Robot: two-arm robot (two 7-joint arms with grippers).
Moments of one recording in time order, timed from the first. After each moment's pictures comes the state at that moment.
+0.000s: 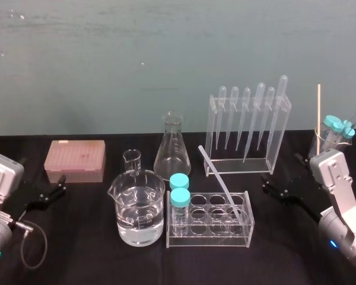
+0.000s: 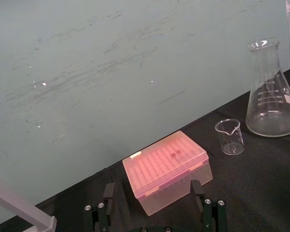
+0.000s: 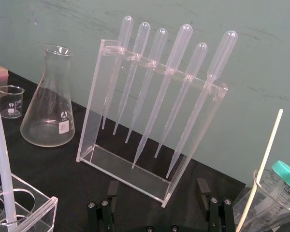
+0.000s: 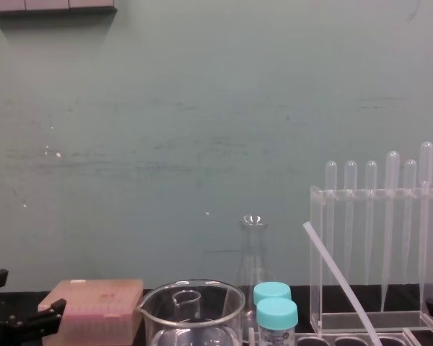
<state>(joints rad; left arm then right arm) -0.20 0.60 0.45 -1.41 -0.25 -0.12 0.03 0.20 0.60 -0.45 -1.41 0.25 -0.12 -0.03</state>
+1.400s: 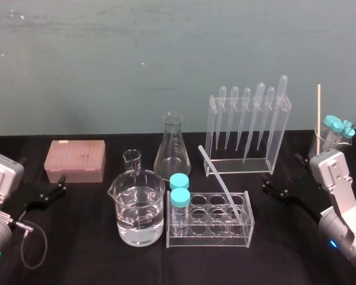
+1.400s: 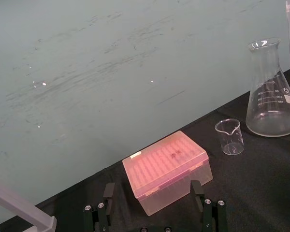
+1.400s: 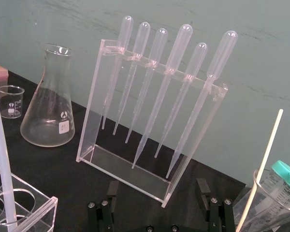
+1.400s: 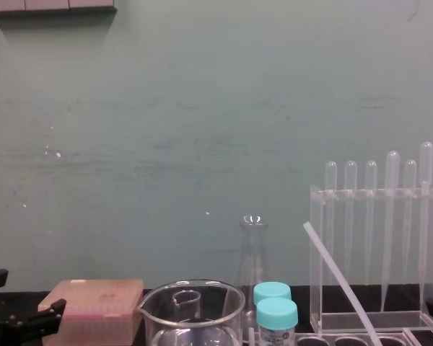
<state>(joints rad) -0.20 0.60 0.45 -1.41 -0.25 -0.12 0.03 0.20 0.60 -0.45 -1.41 0.25 -0.12 -0.03</state>
